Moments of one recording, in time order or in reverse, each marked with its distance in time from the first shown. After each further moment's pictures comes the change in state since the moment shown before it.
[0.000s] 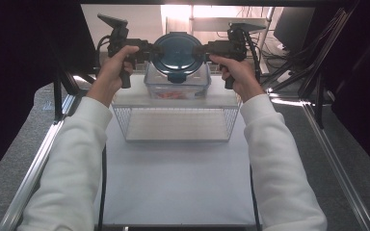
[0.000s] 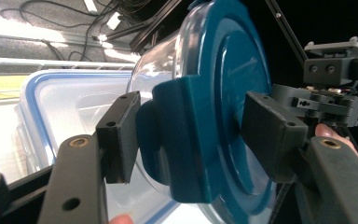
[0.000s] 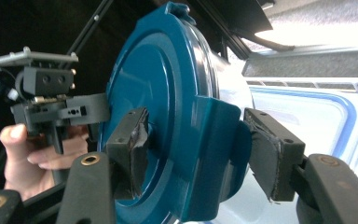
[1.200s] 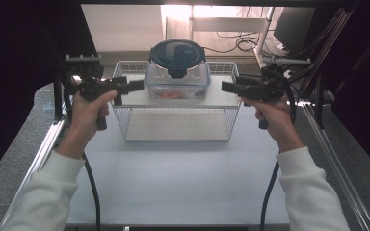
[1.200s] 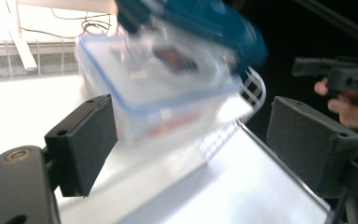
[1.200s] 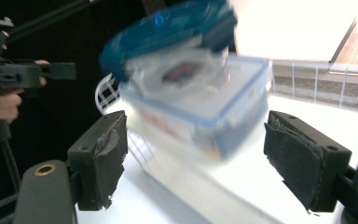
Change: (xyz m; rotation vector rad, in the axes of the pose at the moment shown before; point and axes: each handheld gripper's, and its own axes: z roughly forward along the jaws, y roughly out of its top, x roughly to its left) left arm -0.024 -0.134 -0.077 -0.155 0.170 0.396; right arm 0.001 -0.109 -0.101 -0.147 -0.138 -0.468
